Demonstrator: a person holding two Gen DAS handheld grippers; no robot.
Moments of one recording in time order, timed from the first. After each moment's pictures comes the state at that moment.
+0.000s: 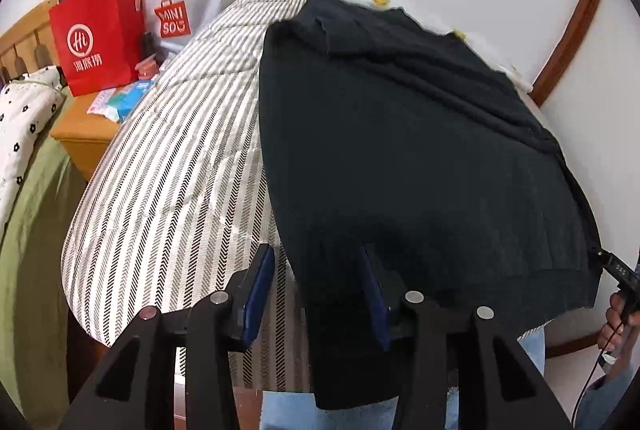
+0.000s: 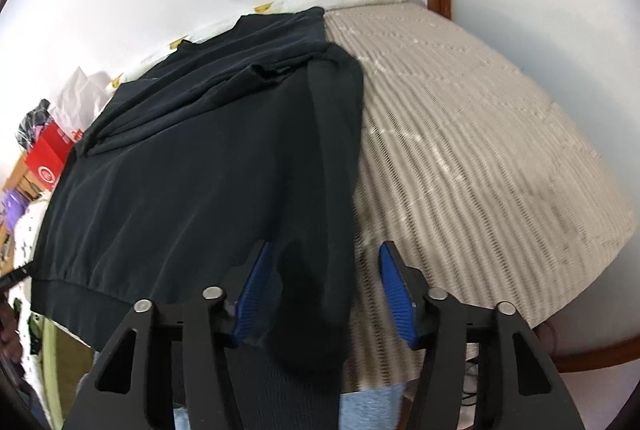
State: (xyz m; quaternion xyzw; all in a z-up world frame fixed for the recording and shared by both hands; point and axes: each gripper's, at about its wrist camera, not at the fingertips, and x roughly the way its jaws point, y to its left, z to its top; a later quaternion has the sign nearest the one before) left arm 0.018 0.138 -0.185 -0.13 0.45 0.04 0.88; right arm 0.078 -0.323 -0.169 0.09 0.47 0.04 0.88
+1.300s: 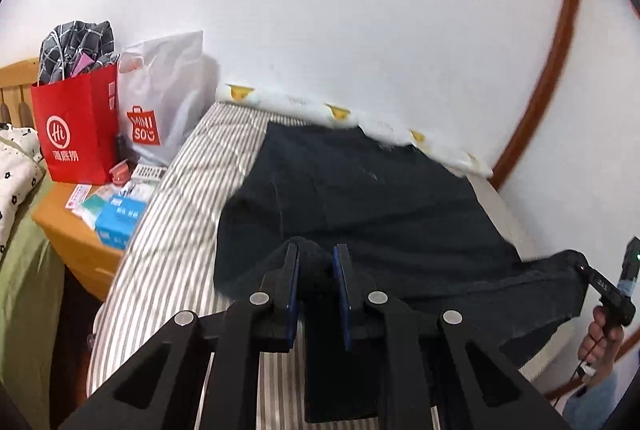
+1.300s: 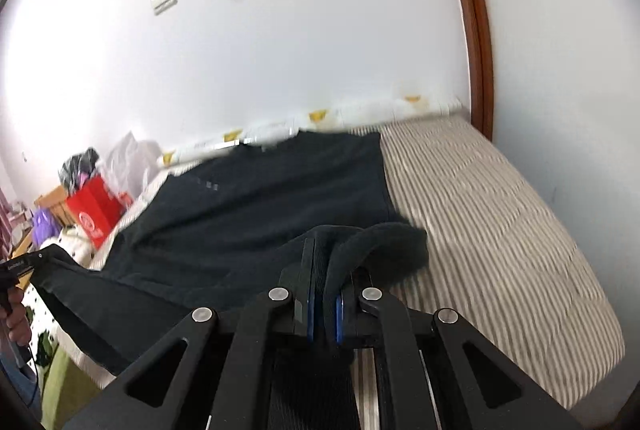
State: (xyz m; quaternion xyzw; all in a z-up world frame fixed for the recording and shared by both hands) left arm 0.080 0.150 -0.078 -0.15 0.31 0.01 0.94; right arm 0.140 -0.310 -0.057 0.10 0.32 0.10 0.94
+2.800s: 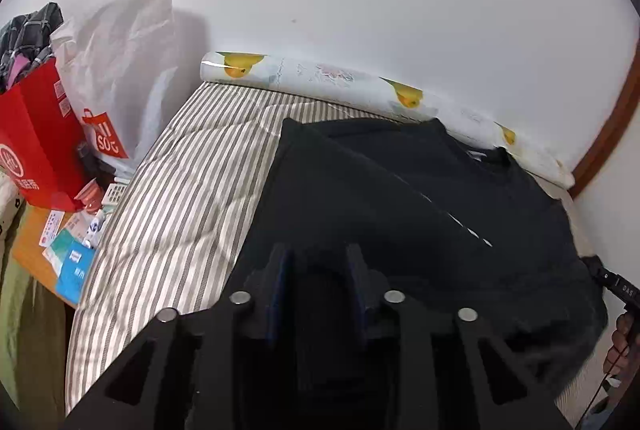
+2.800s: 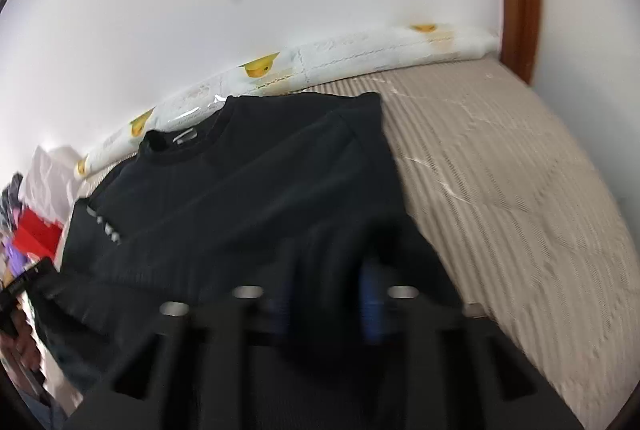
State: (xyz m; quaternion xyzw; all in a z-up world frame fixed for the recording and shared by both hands) left arm 0.284 0.170 -0.145 -0.13 0.40 0.06 0.91; right arm 0.373 -0.292 -0.134 0.10 0.46 0.04 0.88
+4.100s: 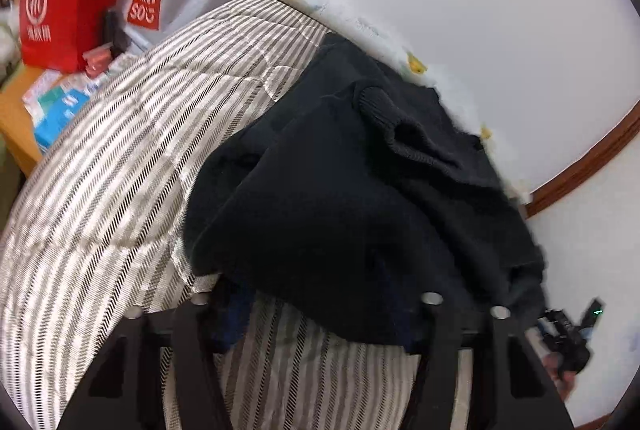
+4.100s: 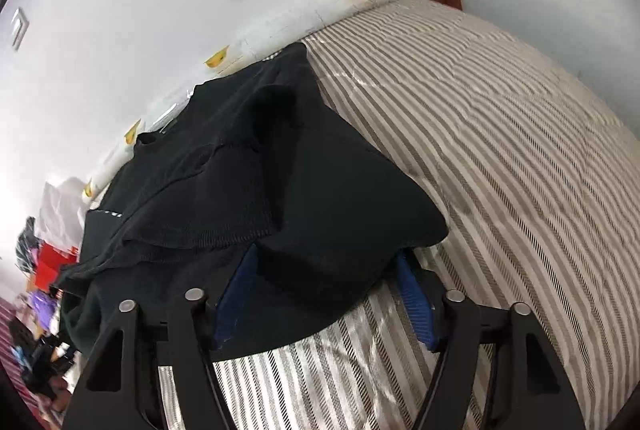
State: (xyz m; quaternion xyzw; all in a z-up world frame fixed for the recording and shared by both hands) left arm 0.195 0.188 -0.191 -0.28 0.42 0.04 0.86; right arm 0.288 -0.333 -0.168 0.21 0.46 0.01 0.86
